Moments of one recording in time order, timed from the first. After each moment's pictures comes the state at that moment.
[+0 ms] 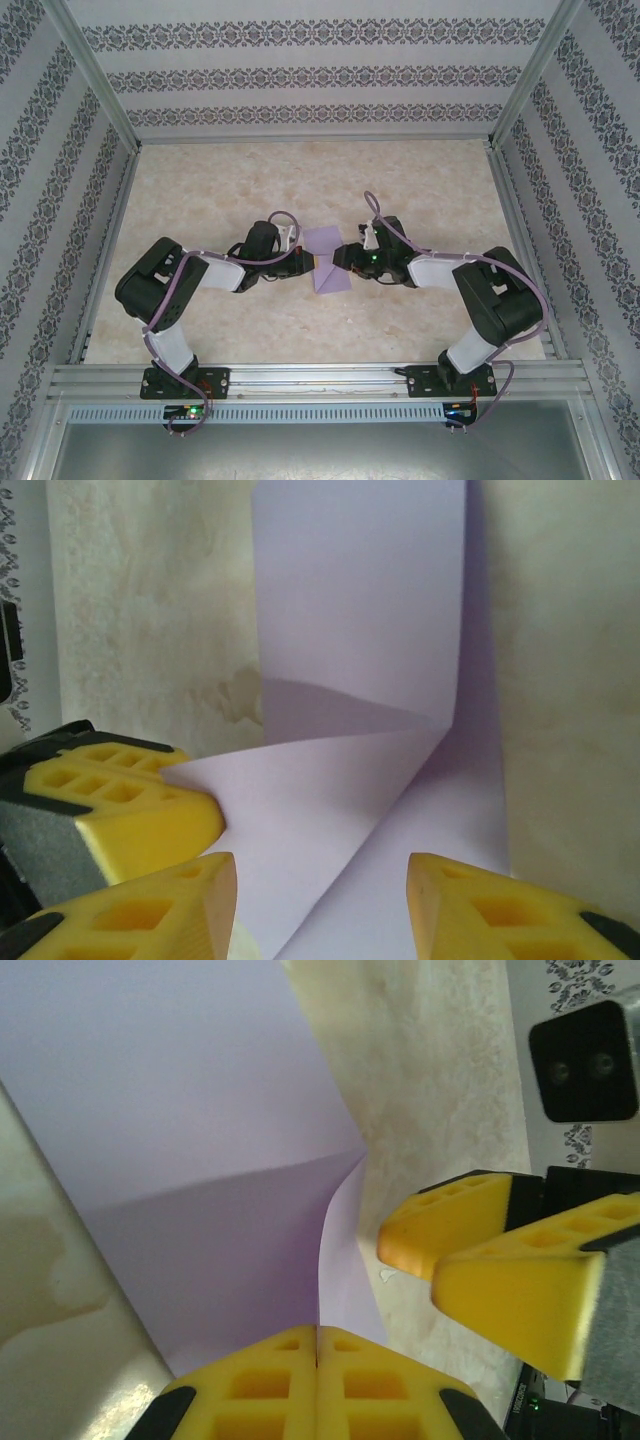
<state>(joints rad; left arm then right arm) -0.51 1.76 0.66 0.48 0.58 -0.78 0.46 1.63 0.63 0.21 -0.56 0.81</state>
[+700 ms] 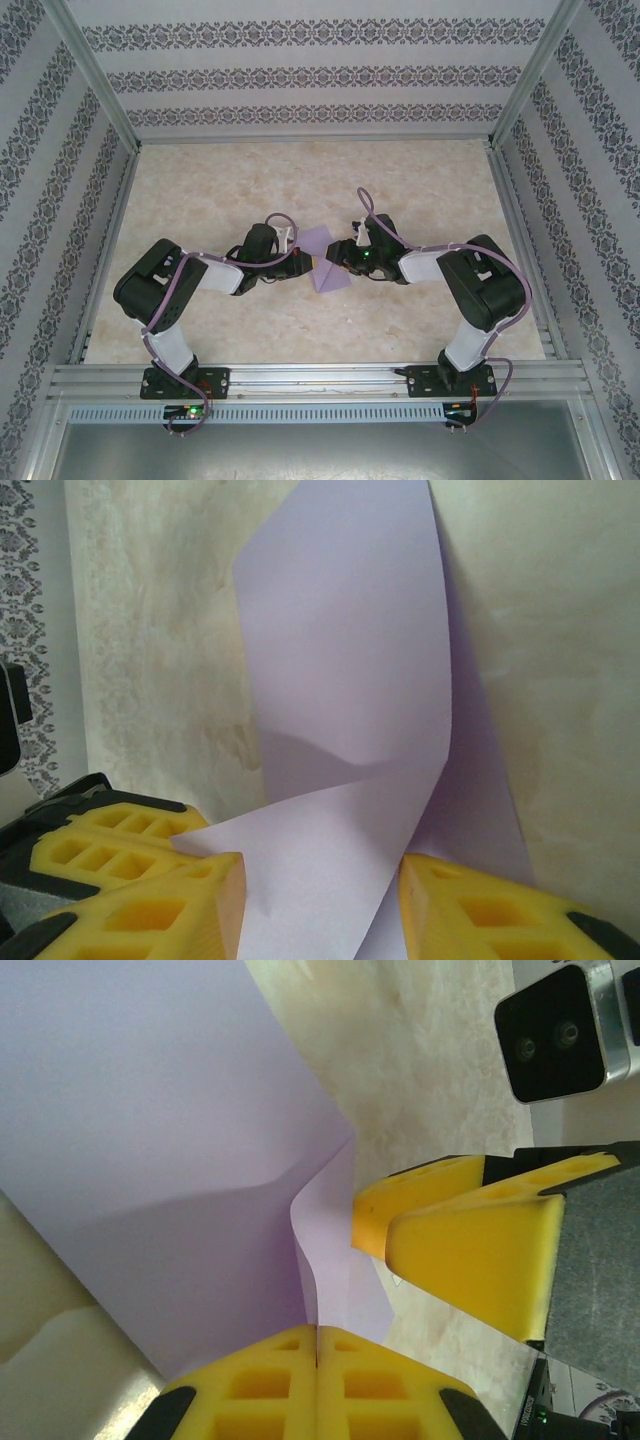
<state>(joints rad) -0.51 1.76 0.63 0.51 0.55 -0.79 0.48 1.73 0.67 0.33 -0.55 0.90</state>
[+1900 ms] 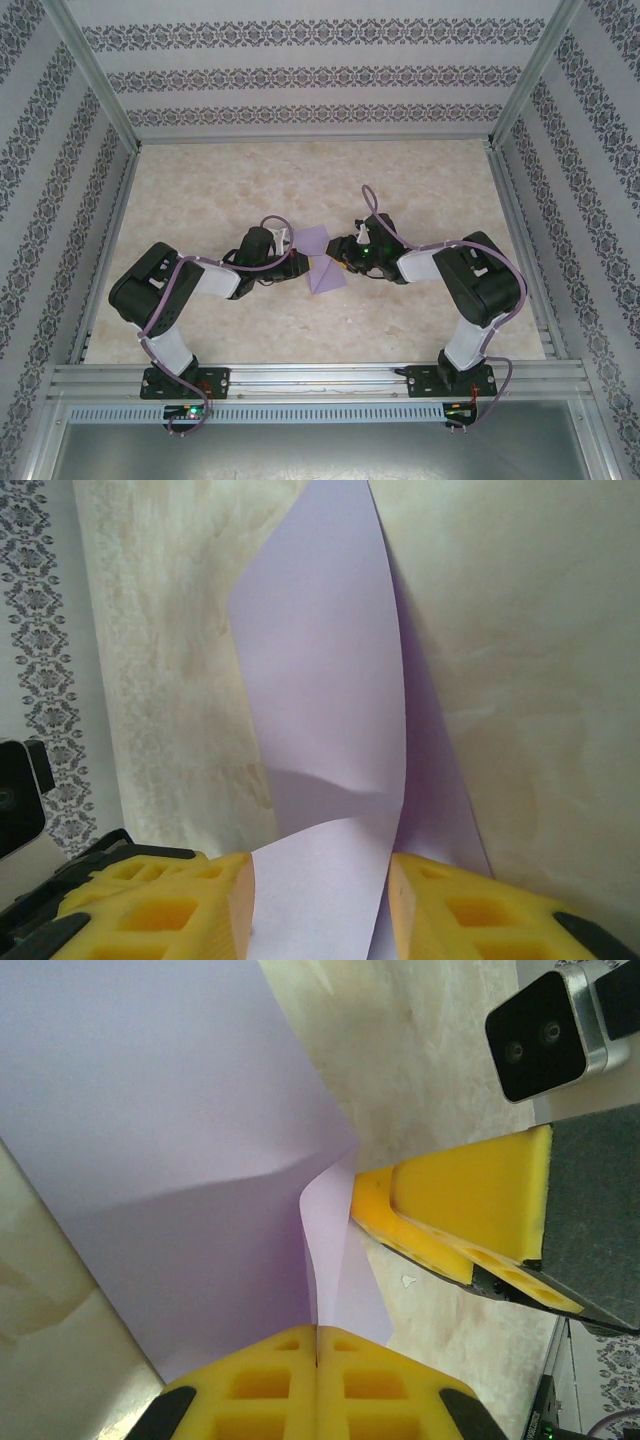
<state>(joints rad) -0.51 1.72 0.59 0.54 0.50 -0.82 0.47 1.77 0.67 0.41 -0.54 1.03</state>
